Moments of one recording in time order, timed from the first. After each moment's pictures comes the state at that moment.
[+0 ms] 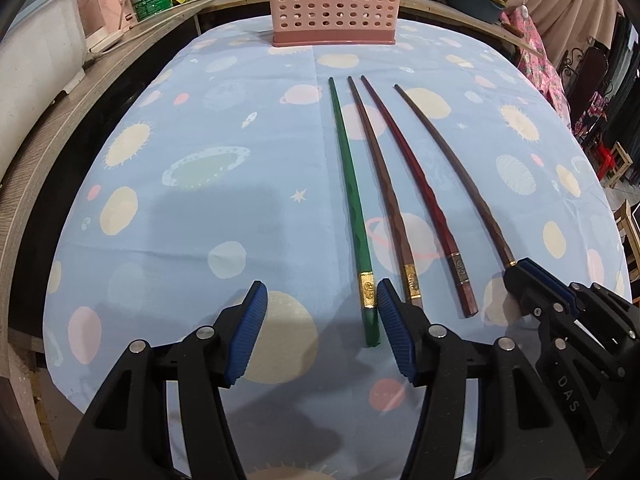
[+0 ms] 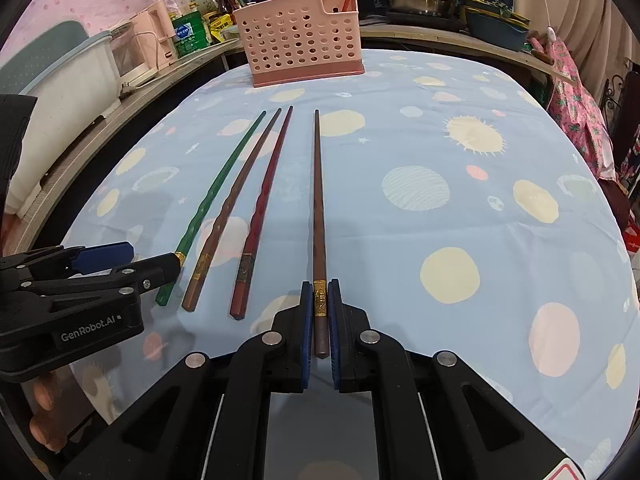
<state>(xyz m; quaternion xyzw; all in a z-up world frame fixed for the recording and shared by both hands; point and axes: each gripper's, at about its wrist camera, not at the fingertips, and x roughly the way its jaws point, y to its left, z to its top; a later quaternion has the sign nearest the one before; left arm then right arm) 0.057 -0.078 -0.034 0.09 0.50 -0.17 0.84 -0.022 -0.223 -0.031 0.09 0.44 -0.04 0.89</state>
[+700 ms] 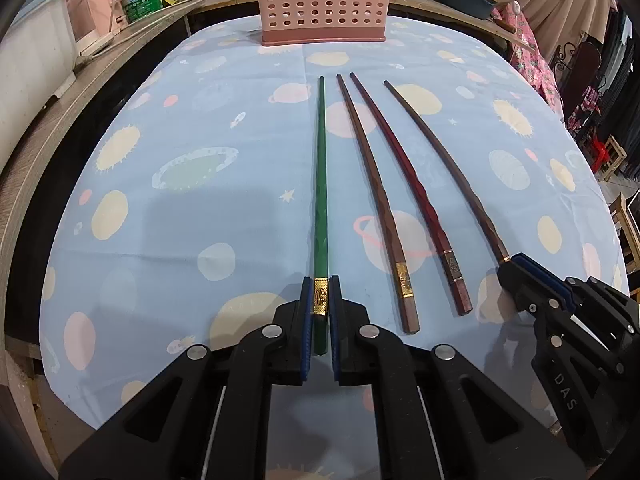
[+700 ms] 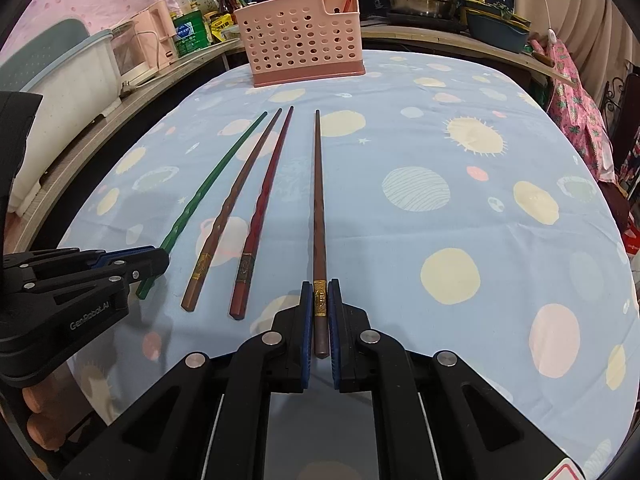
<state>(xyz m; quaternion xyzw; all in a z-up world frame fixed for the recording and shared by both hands) 0.055 -0.080 -0.035 0.09 0.50 -0.18 0.84 -0.022 -0.224 -0.031 0.09 0.44 -0.04 0.89</state>
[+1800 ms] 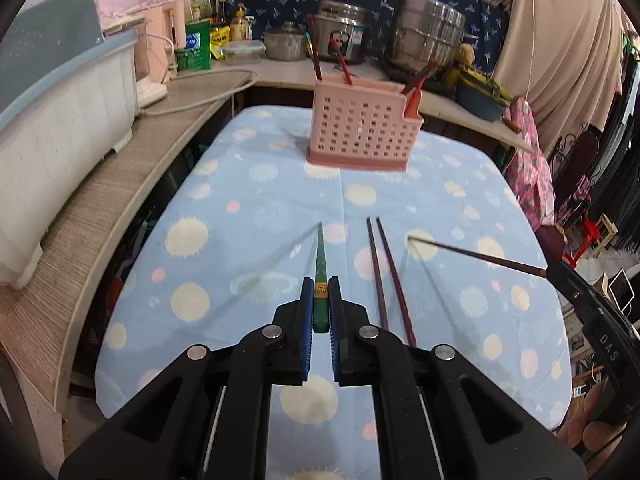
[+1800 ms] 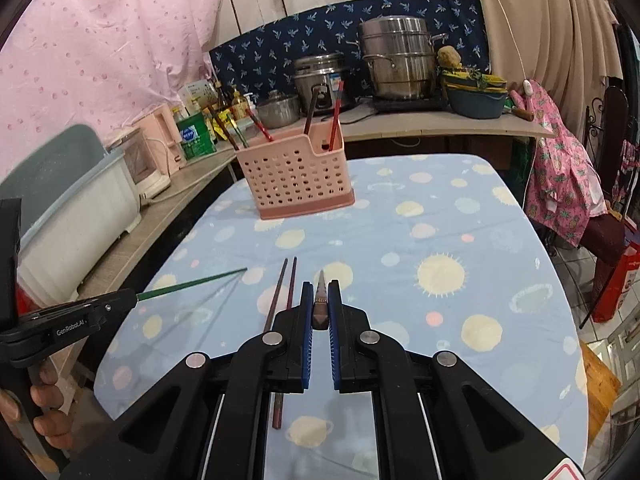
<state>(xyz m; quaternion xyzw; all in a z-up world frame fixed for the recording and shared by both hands) 0.080 -0.033 0.089 0.00 0.41 -0.17 0.90 -0.012 -0.263 0.094 0.13 0.31 -0.05 0.94</state>
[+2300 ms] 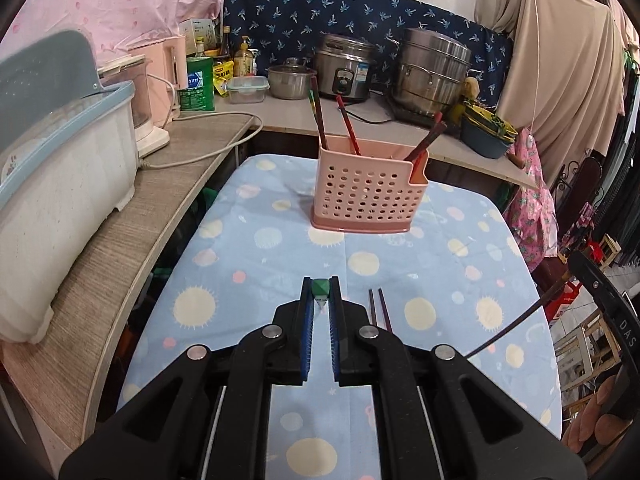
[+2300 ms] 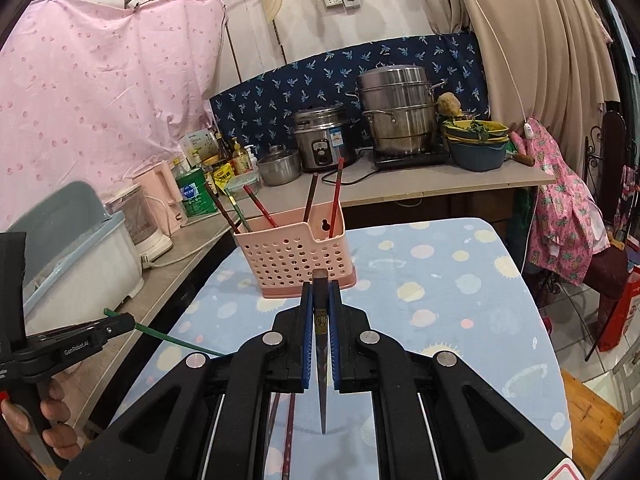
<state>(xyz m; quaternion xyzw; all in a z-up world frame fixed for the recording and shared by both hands) 0.127 -0.042 0.133 -0.01 0.37 -0.16 0.91 0.027 -0.286 0.146 0.14 0.23 -0.06 0.96</state>
